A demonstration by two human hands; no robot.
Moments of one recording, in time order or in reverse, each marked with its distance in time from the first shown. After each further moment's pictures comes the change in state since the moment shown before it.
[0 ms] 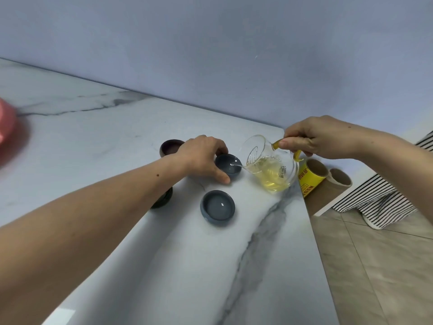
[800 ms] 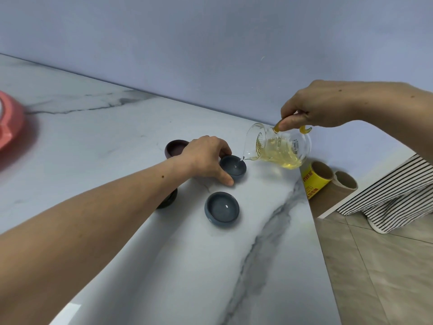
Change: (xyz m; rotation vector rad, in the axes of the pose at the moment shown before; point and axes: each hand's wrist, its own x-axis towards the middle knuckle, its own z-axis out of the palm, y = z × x) left_hand 0.000 -0.001 0.001 -0.080 0.025 -0.045; right_hand 0.033 -0.032 -0.051 -0.417 -0.121 -0.101
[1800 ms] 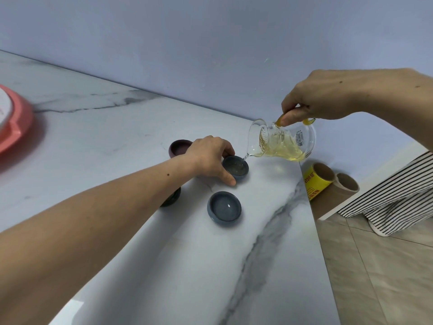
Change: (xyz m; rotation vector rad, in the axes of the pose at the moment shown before) left_hand 0.001 0.000 0.000 0.046 -0.003 0.016; right_hand 0.002 -0.007 -0.018 -0.097 0.009 -0.019
